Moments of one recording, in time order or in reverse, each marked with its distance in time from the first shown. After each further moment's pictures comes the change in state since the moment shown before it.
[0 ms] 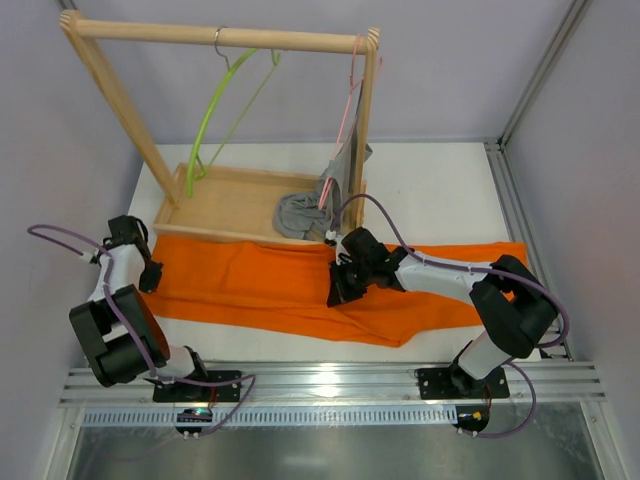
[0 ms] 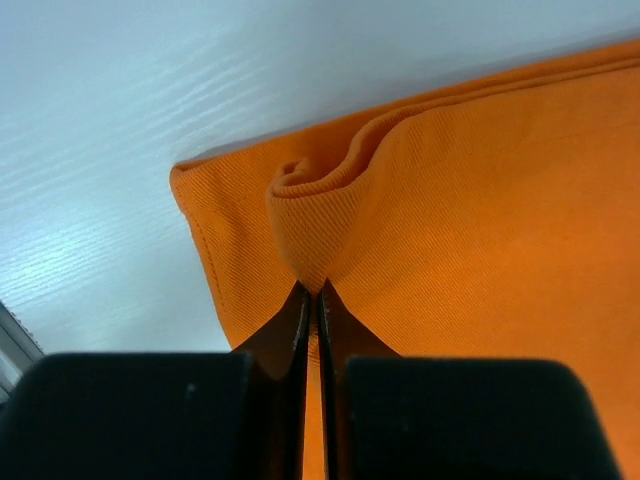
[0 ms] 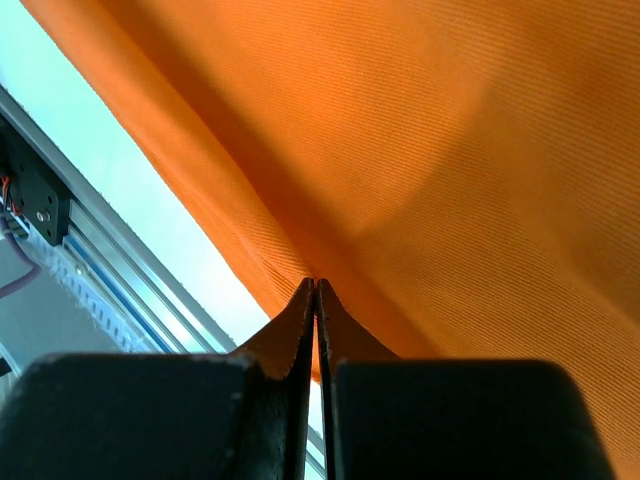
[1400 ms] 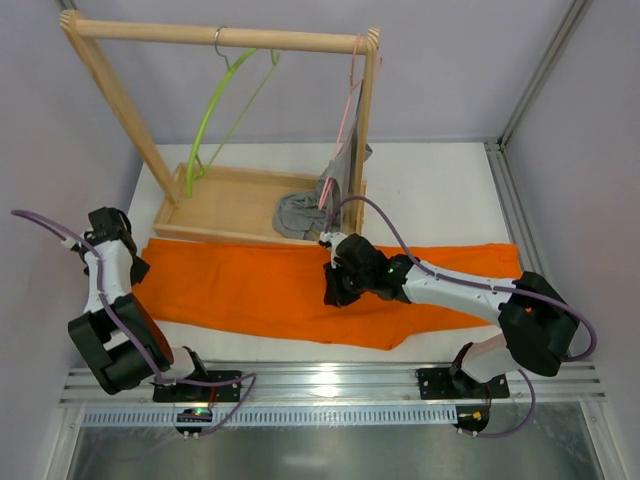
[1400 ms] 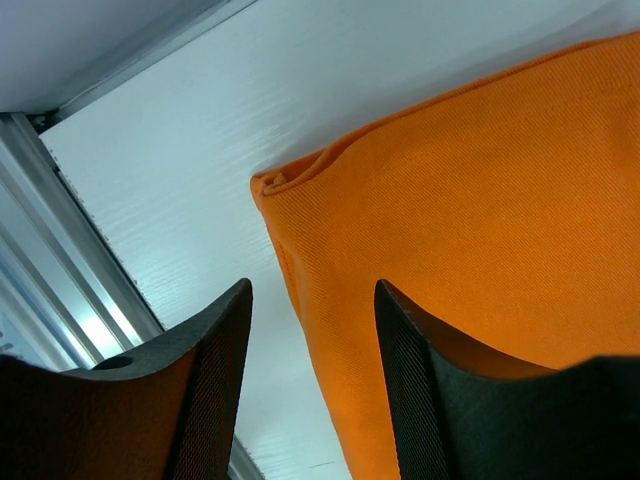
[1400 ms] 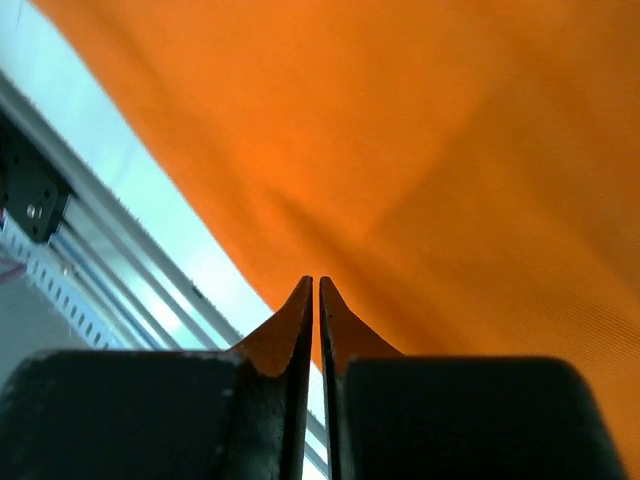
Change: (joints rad) left arm 0.047 -0.043 0.146 -0.138 -0.105 0.232; right arm 0.129 -0.133 -0.001 -0.030 0.151 -0.039
